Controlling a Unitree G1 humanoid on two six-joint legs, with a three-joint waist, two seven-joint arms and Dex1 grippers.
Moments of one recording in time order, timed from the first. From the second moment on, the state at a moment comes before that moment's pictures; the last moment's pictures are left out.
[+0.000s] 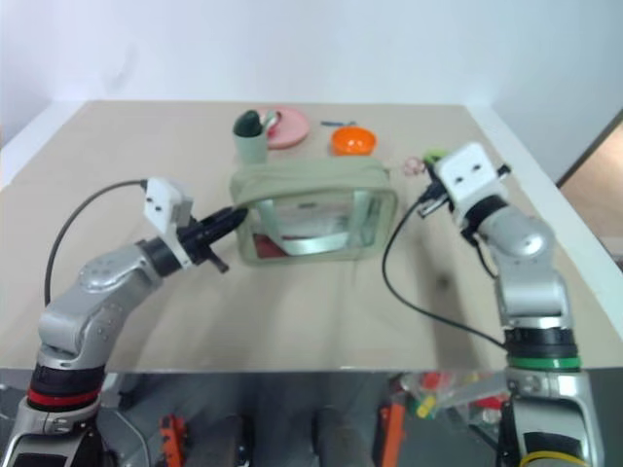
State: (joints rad) left arm -0.40 0.41 0.04 -0.34 -0.49 0.59 -0.50; right arm -0.54 -0.65 -0.09 0.07 -0.06 0.18 0.44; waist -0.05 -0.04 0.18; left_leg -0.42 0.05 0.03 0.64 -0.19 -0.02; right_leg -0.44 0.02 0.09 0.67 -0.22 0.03
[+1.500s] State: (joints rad) left arm -0.14 0.55 0.21 -0.48 -0.57 0.61 -0.54; right arm -0.16 -0.69 -0.33 -0.37 0.66 0.51 0.76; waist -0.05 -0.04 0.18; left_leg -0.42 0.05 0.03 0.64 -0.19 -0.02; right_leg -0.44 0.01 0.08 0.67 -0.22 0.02
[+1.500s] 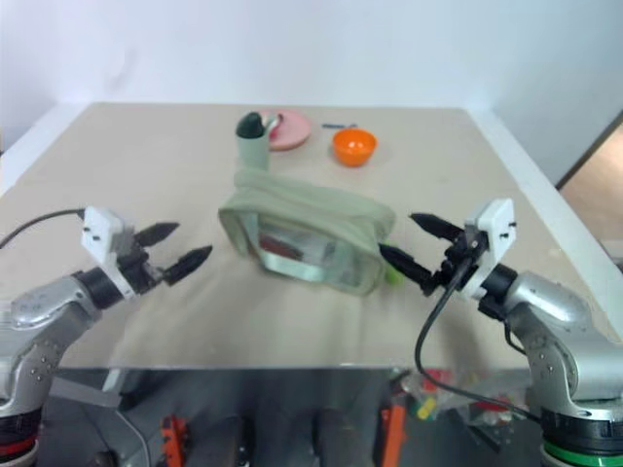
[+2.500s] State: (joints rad) left arm -0.23 0.53 0.15 -0.45 -0.52 0.52 -0.59; right arm 0.11 -0.67 -0.51 -0.55 0.67 0.46 0.68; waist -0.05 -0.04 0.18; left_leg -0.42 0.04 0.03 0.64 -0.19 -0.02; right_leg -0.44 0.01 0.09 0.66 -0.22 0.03
